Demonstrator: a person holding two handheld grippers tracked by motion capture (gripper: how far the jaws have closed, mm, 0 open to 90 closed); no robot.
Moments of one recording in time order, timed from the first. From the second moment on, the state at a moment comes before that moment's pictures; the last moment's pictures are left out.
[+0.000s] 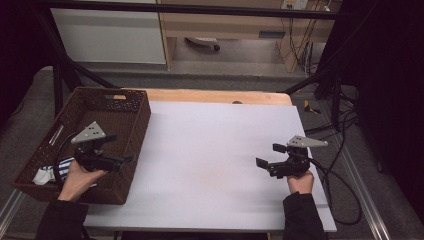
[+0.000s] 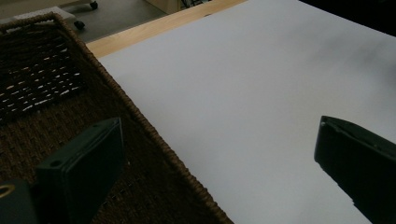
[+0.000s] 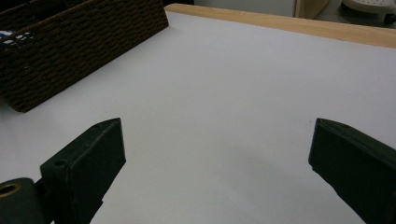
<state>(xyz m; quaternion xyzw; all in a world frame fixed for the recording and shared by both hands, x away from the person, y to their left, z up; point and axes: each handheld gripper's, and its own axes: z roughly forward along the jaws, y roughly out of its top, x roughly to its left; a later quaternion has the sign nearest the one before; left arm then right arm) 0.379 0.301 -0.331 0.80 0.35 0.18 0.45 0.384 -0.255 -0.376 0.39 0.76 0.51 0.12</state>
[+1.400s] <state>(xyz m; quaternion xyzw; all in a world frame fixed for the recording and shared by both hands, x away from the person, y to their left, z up) 0.366 0.337 -0.321 0.80 0.39 0.21 0.40 0.386 -0.255 -0.378 0.39 0.76 0.50 0.12</state>
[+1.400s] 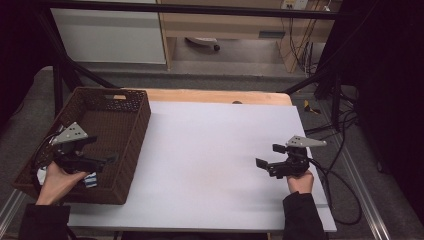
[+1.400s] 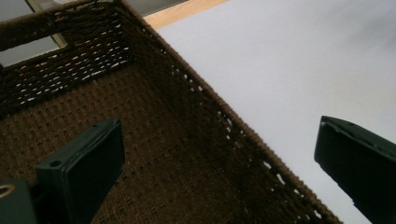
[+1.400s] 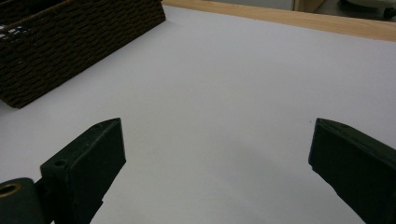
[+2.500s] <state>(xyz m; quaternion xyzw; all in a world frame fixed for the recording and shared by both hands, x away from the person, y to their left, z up) 0.361 0.396 -0.335 0.79 0.48 0.23 0.31 0.385 -0.254 -0.379 0.40 0.76 0.50 0.12</state>
